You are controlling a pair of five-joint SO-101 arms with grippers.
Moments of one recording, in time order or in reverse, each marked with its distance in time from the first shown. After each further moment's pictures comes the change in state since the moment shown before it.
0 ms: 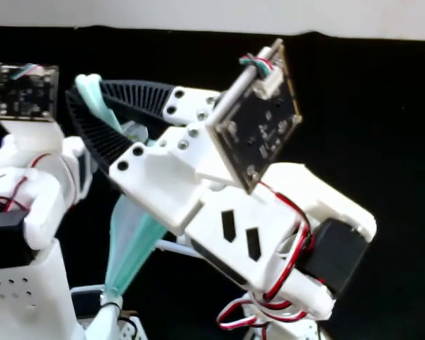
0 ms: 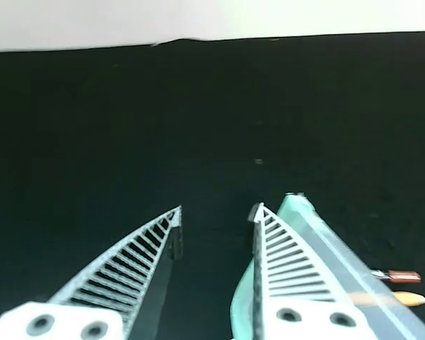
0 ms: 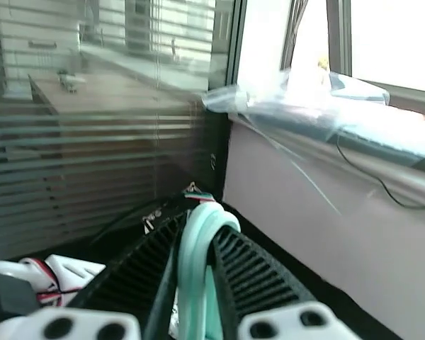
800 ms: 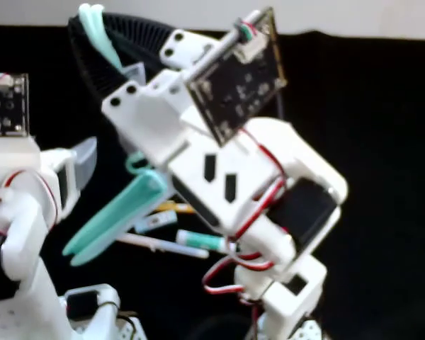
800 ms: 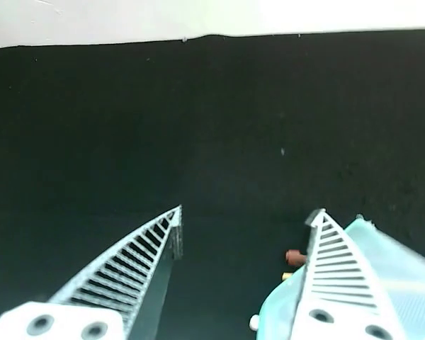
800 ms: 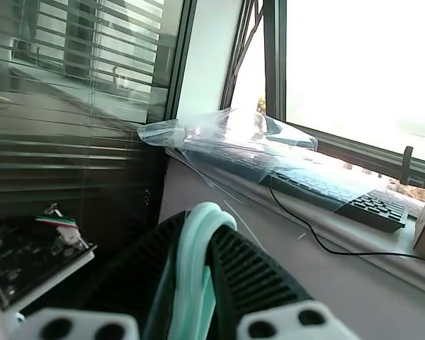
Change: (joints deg) left arm -2.9 0.0 -12.1 12.4 -3.3; right arm 7.2 5.6 0.0 -11.8 6.6
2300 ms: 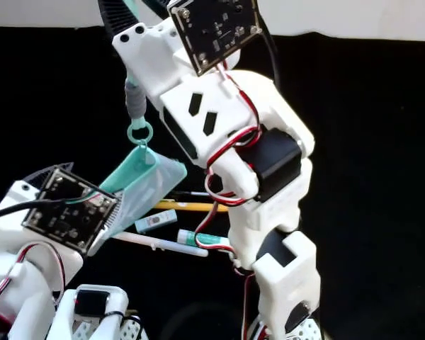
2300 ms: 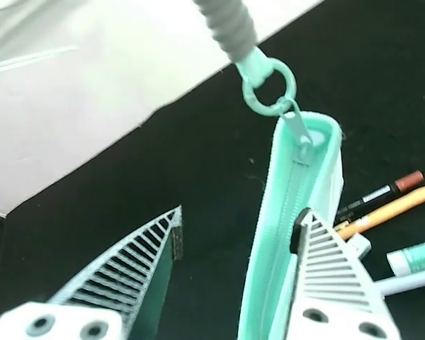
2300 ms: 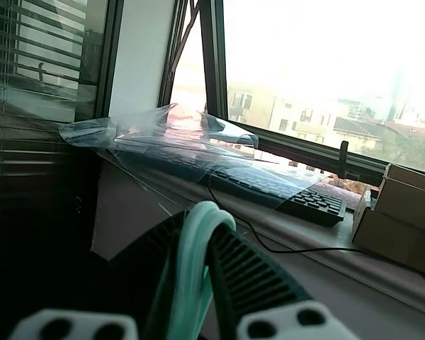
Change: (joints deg) left arm 14.2 -10.6 1.8 4.6 -21.4; right arm 9.0 8.5 -0.2 -10.3 0.0
